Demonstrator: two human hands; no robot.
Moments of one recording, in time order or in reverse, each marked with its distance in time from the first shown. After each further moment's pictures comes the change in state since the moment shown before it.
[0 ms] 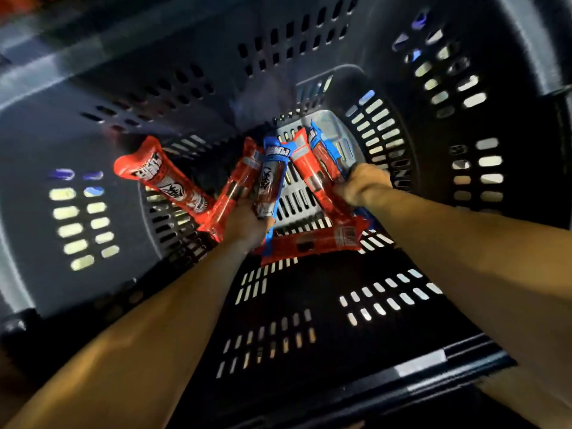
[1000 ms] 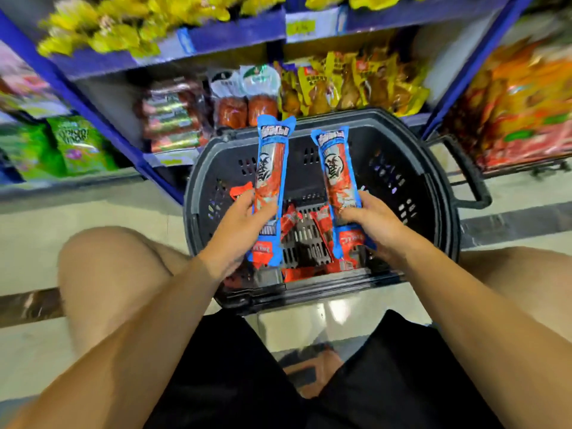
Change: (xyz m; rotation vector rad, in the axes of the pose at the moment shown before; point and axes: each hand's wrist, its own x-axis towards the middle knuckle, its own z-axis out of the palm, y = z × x) left_hand -0.275 0.048 -0.133 -0.931 0.178 0.479; right_hand -0.270 0.018 -0.062 0.989 -0.169 -0.703
